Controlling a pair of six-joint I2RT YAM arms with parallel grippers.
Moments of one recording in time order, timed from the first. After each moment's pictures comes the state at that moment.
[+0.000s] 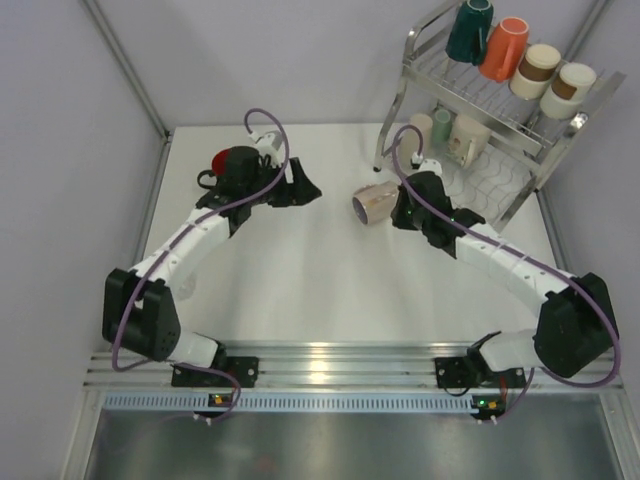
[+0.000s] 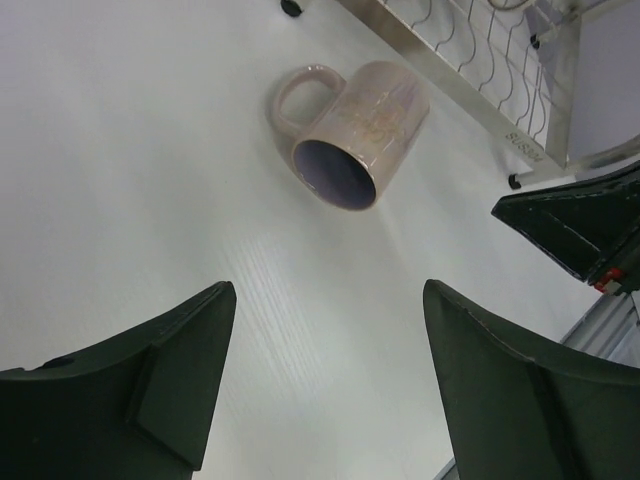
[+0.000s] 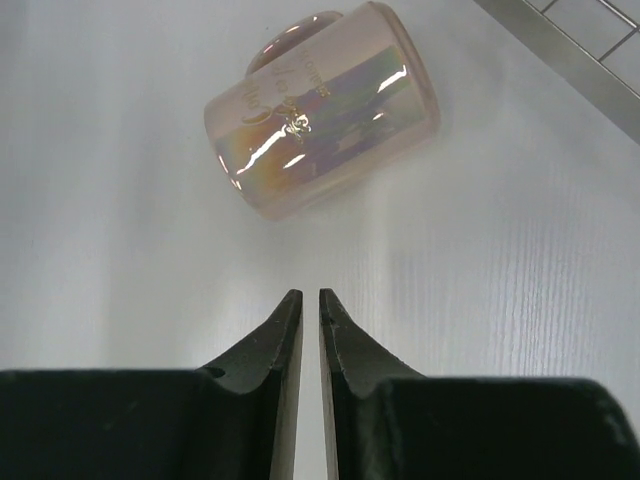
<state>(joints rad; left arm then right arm) -0.31 1.37 1.08 -0.14 0.40 -0.45 0.54 1.37 0.98 -0.27 0.23 0.52</state>
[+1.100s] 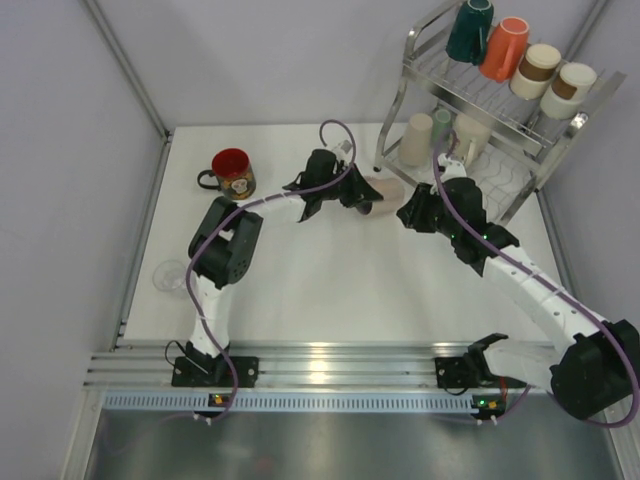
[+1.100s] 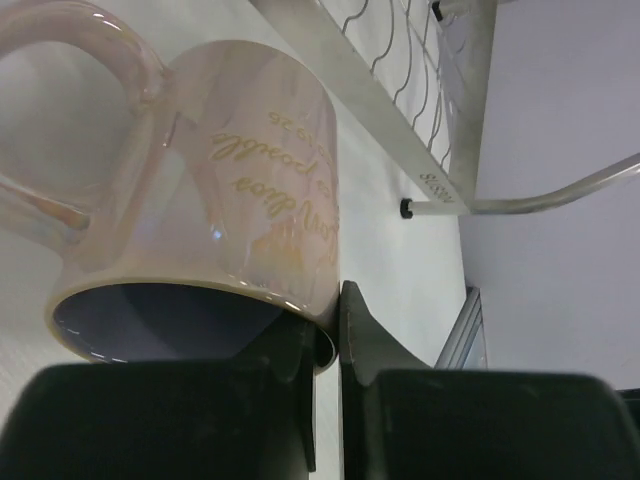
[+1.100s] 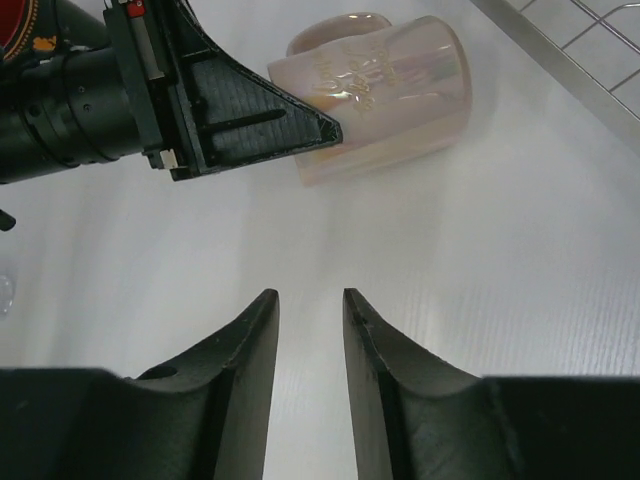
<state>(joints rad) -0.56 2.12 1.43 0.25 0.51 -0.89 0.42 1.12 0.84 -0.21 -0.01 0.48</state>
